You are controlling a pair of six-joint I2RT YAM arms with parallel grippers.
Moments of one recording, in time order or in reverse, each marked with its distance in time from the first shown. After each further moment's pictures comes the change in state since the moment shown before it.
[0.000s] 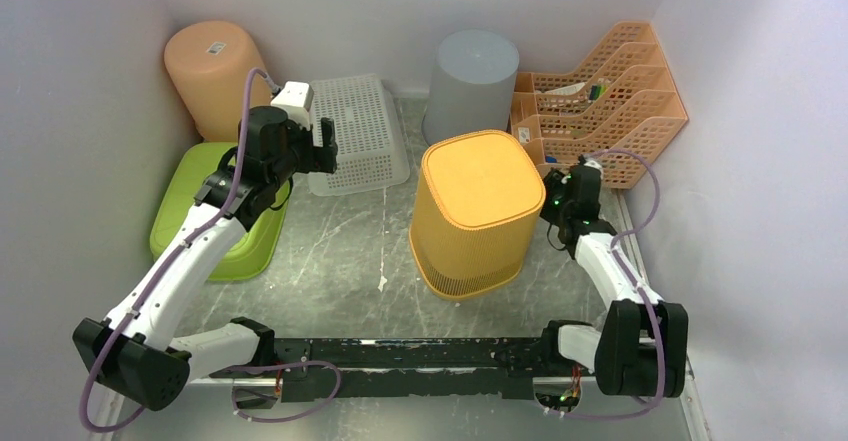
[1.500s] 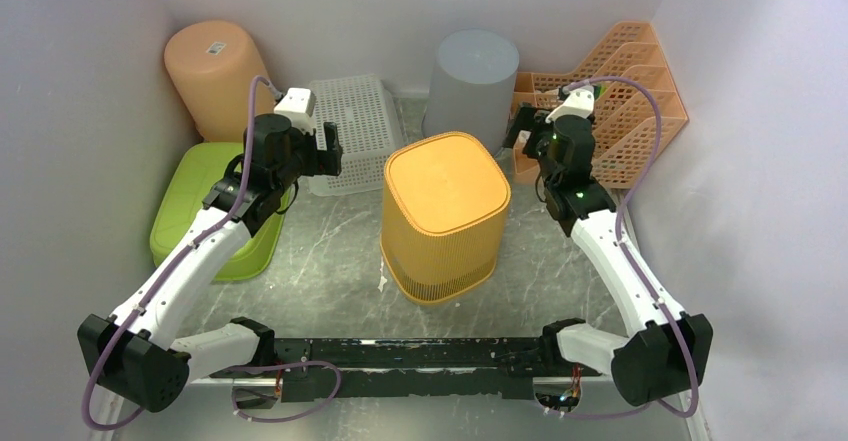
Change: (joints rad) left arm 0.000 -0.007 -0.097 0.118 0.018 -0.037; right arm 0.340 -0.004 0.406 0.004 0.390 -0.339
